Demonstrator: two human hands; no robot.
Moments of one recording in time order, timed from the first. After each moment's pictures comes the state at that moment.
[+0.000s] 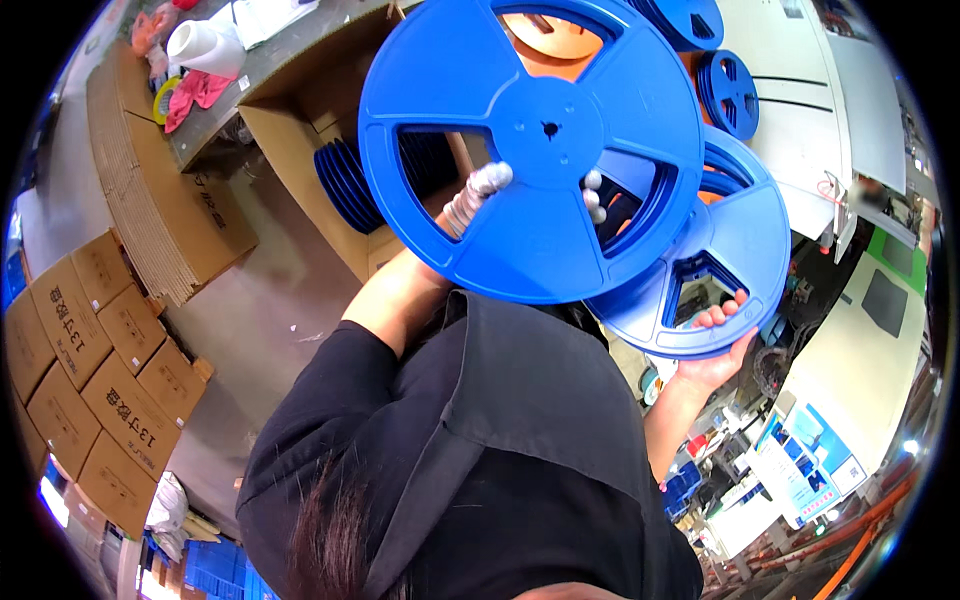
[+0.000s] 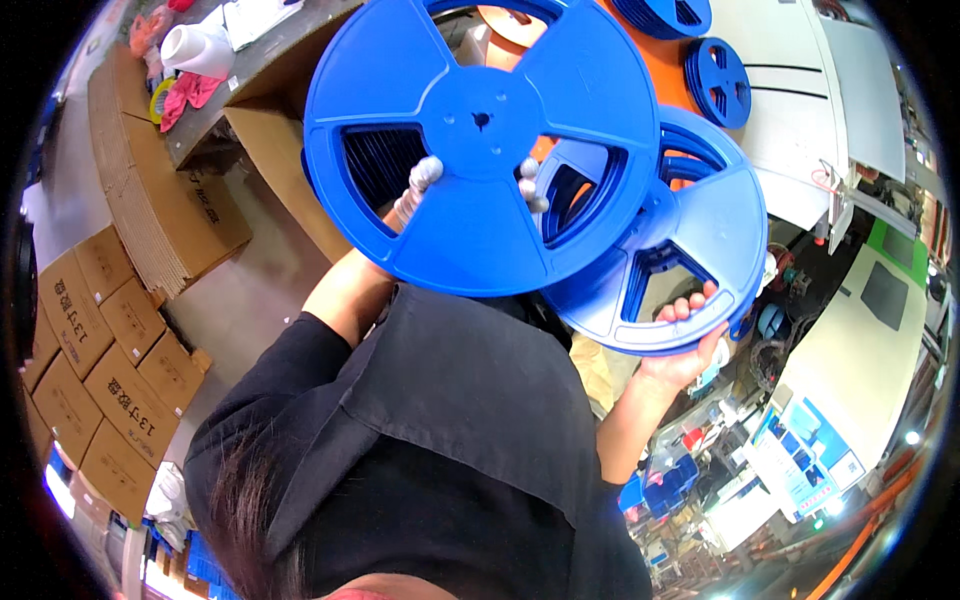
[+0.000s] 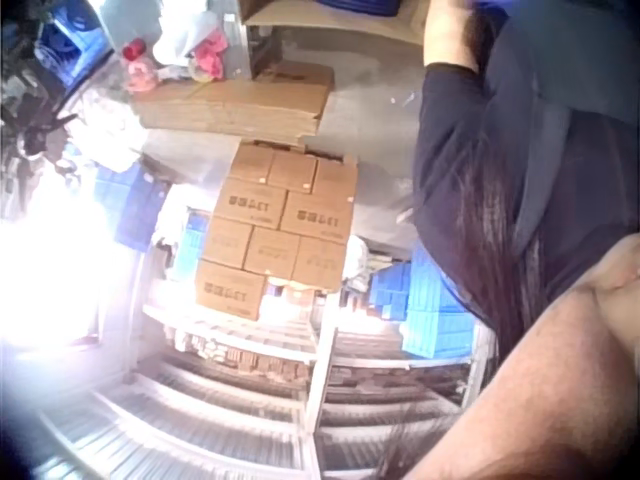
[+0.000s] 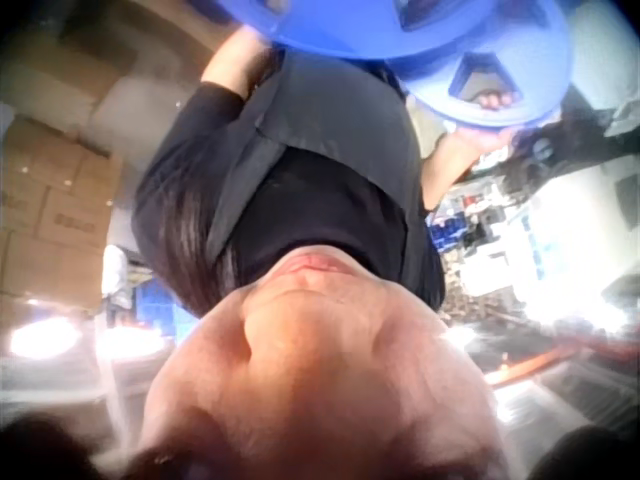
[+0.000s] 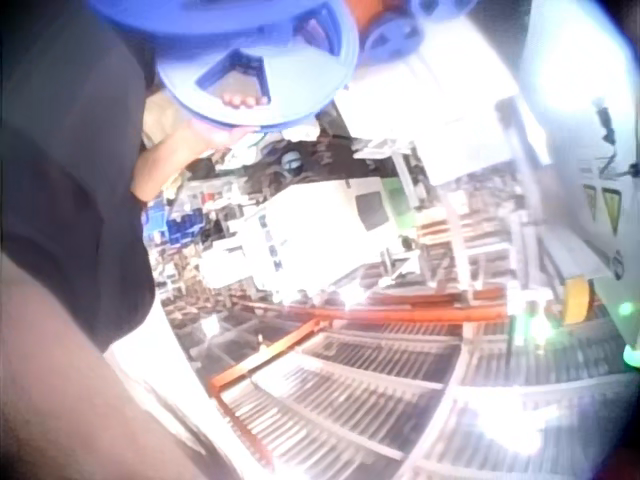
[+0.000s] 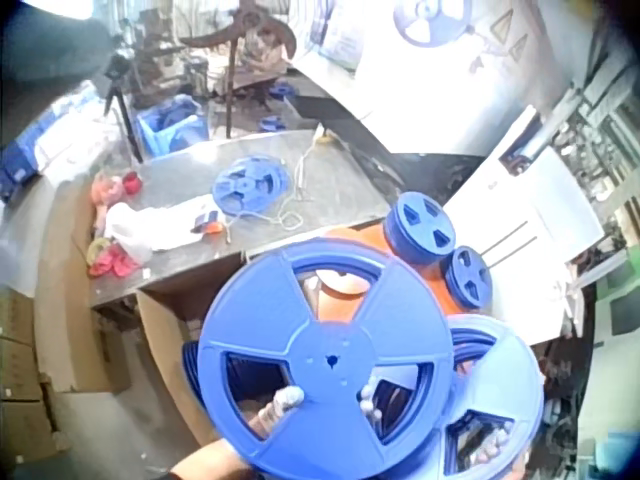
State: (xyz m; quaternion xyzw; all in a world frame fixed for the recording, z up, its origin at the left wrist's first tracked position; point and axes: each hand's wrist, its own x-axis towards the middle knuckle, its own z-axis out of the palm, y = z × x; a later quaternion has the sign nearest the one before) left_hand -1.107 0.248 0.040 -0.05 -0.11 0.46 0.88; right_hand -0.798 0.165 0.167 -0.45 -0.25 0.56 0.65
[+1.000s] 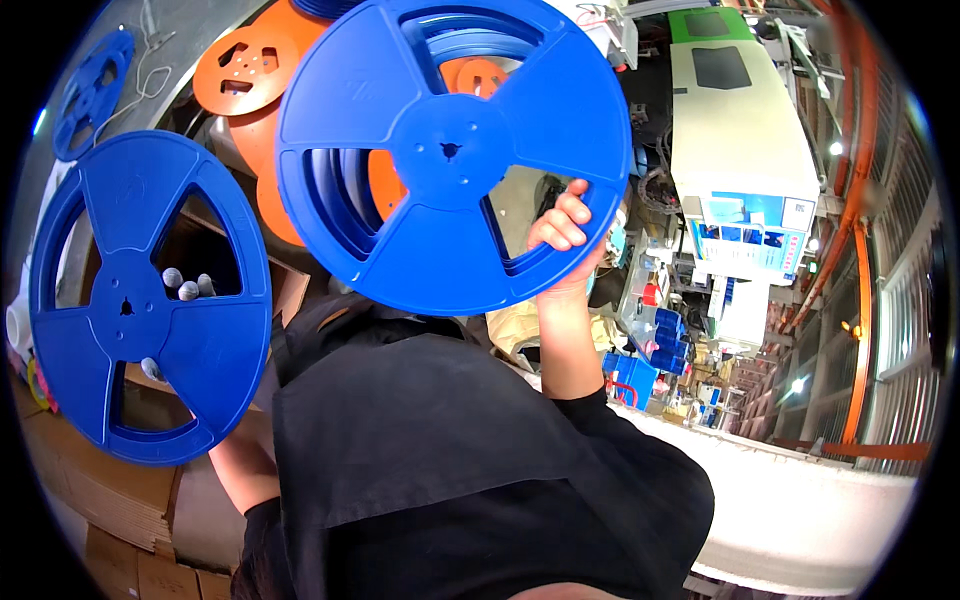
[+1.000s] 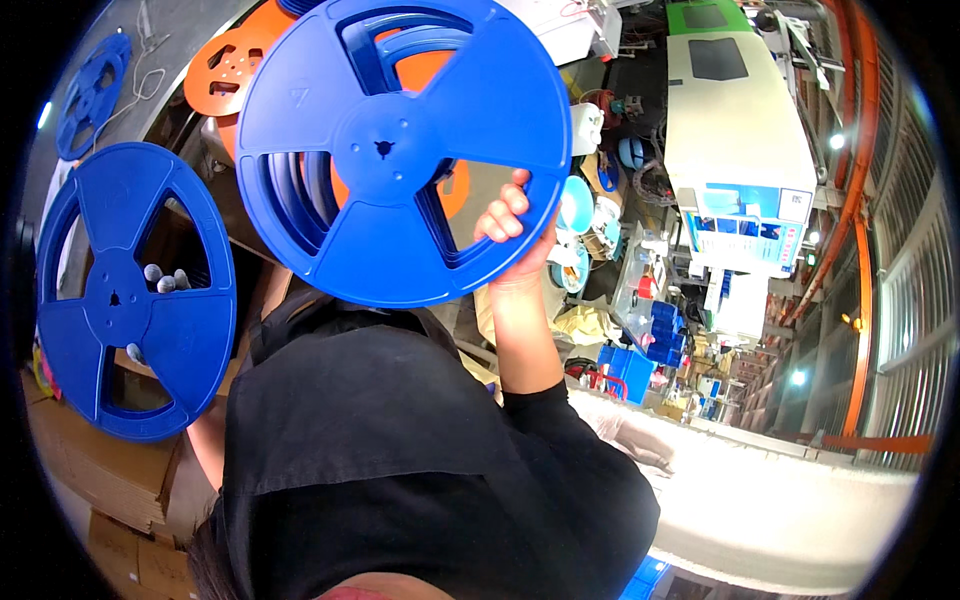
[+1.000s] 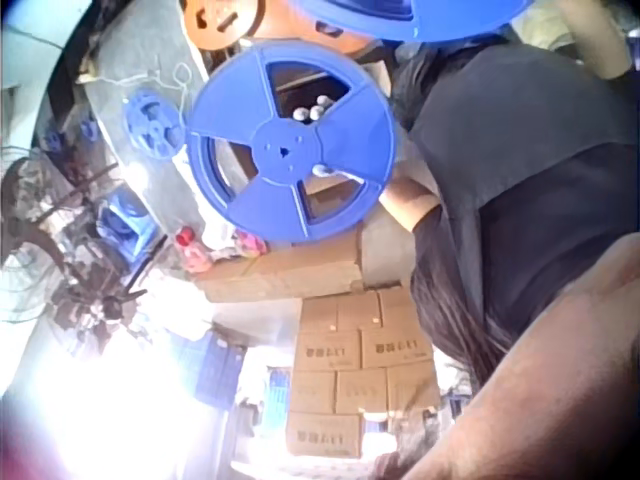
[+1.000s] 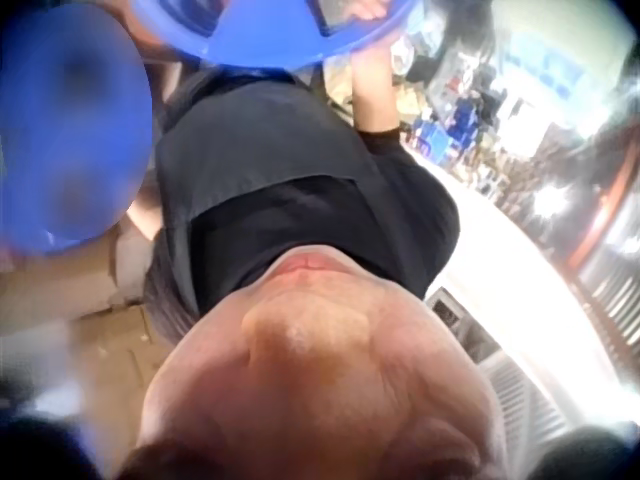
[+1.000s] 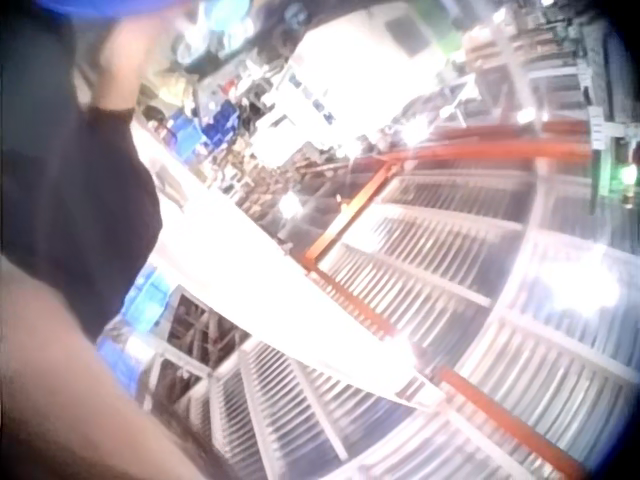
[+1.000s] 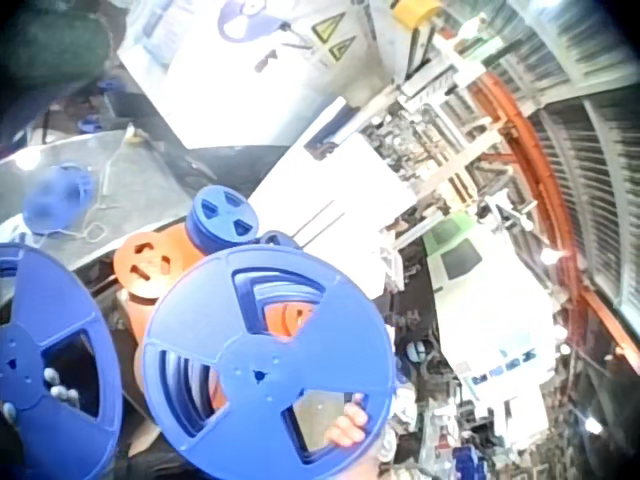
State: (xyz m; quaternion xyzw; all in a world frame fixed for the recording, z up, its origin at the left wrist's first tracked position) left_hand -1.205 0.228 0.024 0.07 -0.02 0.60 0.80; right_hand -0.792 0.165 0.167 -0.13 -0.20 0.65 0.72
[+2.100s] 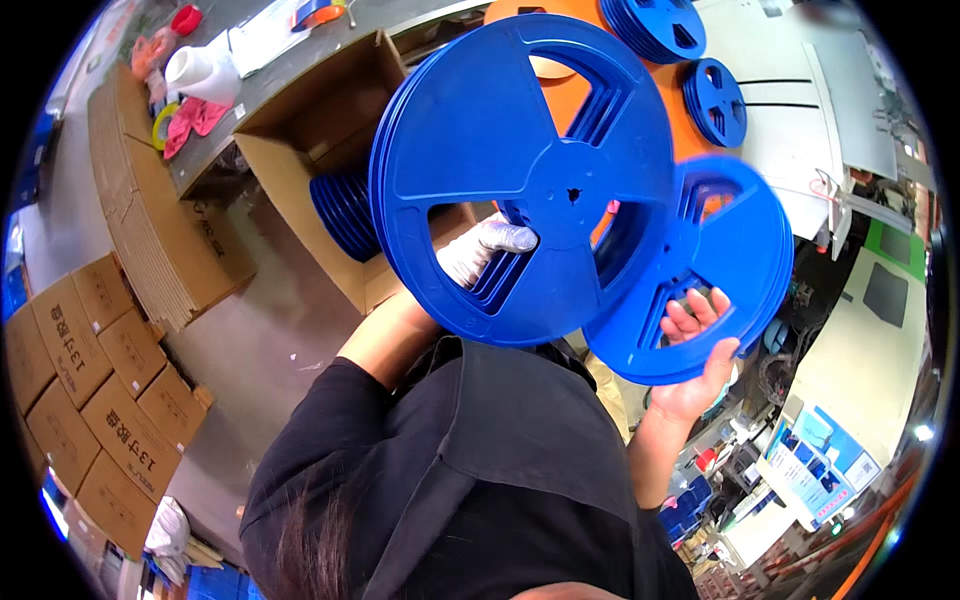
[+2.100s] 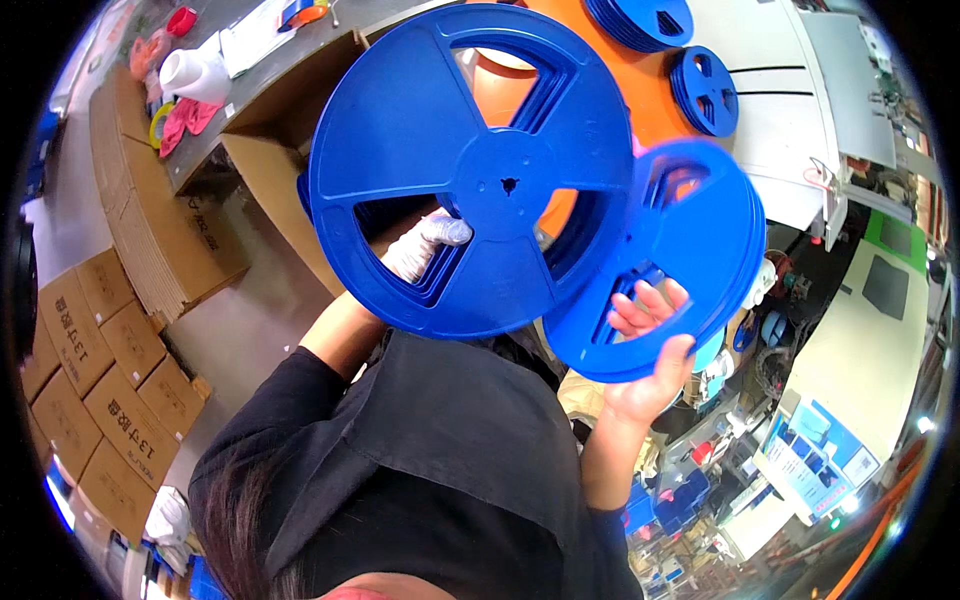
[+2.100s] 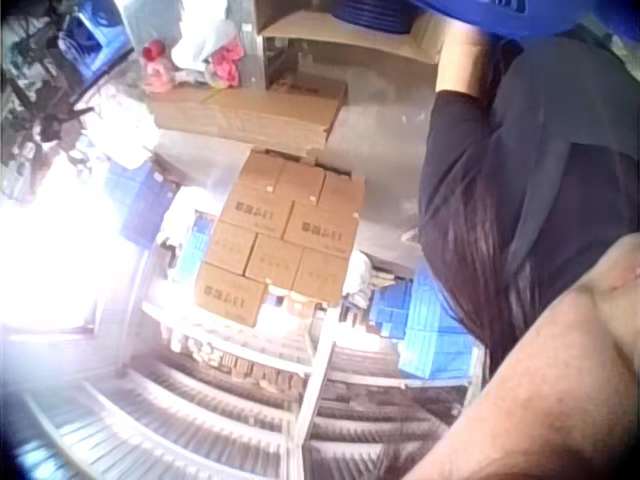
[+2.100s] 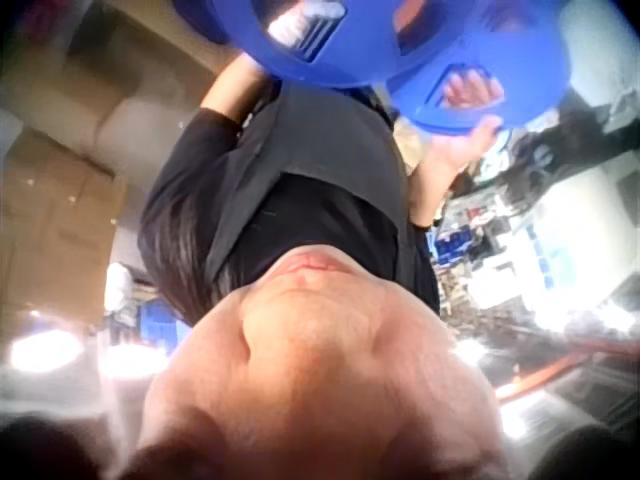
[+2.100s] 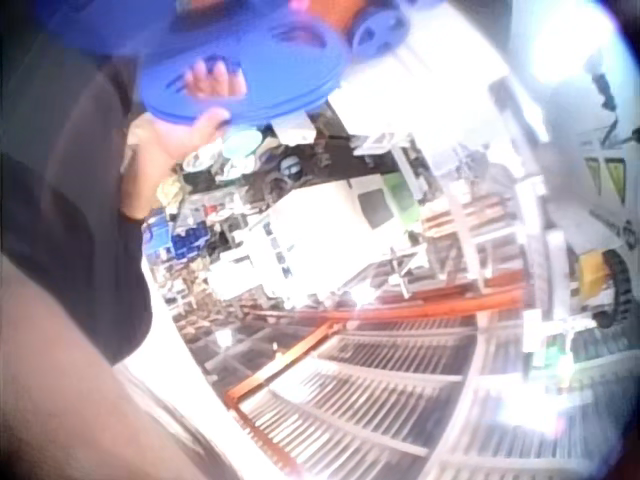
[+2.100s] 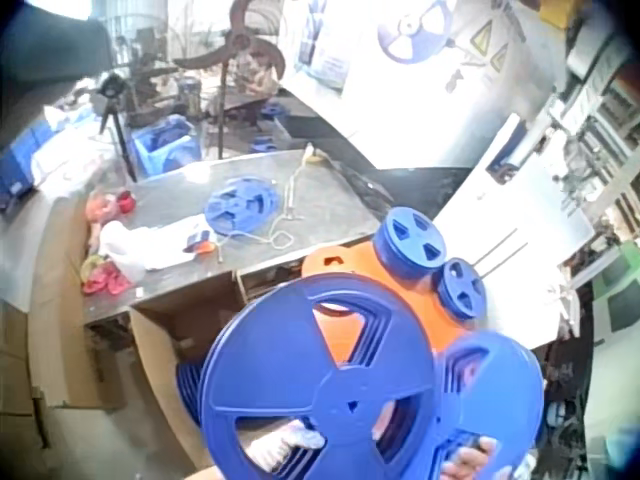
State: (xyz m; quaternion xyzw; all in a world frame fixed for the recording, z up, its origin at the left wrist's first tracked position) left_hand -1.117 0.222 0.076 0.00 0.12 0.41 0.90; right_hand -0.881 0.164 0.188 -0.58 -0.37 0.46 0.56
